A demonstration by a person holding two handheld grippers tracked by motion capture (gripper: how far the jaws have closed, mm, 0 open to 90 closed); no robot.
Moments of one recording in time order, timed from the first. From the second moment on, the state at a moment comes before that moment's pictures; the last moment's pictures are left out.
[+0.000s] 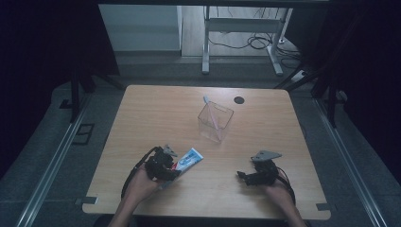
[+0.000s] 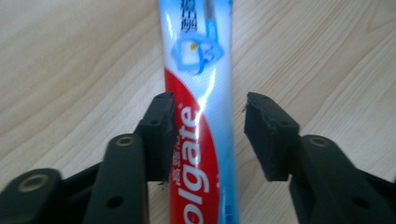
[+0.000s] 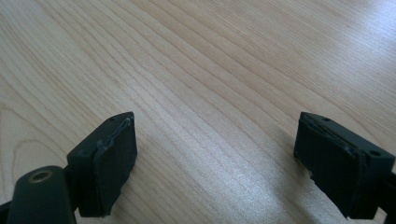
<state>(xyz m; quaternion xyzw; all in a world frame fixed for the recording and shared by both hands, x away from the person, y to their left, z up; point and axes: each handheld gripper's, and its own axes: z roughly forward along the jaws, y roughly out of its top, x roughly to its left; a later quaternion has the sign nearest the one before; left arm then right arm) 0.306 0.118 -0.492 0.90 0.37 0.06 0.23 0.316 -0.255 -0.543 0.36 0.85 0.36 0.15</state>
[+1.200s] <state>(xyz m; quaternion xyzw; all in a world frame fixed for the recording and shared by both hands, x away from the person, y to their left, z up) 0.334 0.097 -0.502 0.90 0.38 0.02 0.19 0.316 -0.255 -0.543 0.36 0.85 0.36 0.15</state>
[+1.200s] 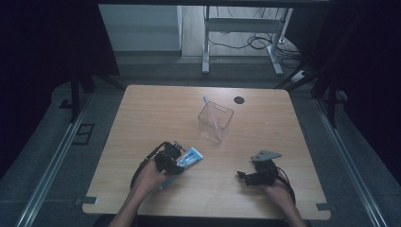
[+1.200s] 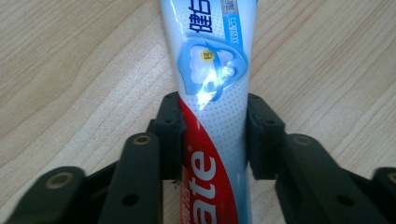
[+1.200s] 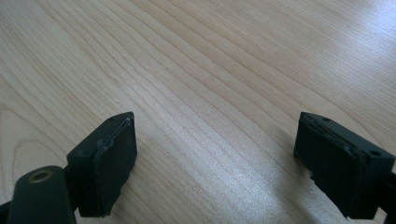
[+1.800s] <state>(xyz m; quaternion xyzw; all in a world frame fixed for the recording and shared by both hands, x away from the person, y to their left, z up) 0.345 0.095 -0.497 0.90 0.39 0.04 0.21 0.316 -0.255 -0.543 0.36 0.85 0.36 0.15</state>
